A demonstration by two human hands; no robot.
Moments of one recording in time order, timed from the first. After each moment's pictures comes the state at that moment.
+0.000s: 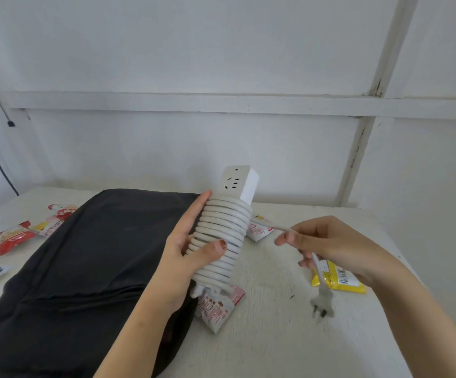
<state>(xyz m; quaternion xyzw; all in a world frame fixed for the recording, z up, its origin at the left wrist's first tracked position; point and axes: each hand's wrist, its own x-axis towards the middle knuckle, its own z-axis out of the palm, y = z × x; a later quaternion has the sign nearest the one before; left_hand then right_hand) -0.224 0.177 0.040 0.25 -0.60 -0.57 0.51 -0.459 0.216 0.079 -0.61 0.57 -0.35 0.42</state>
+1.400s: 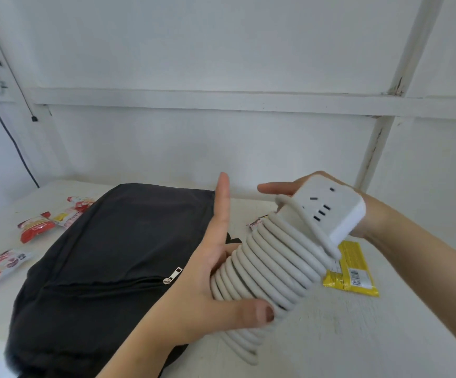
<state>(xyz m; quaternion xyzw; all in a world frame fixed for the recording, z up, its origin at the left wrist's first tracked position) -0.218 0.230 0.069 0.16 -0.72 -0.54 0.41 -0.459 0.166 0.109 -0.69 0.45 -0.34 0.45</state>
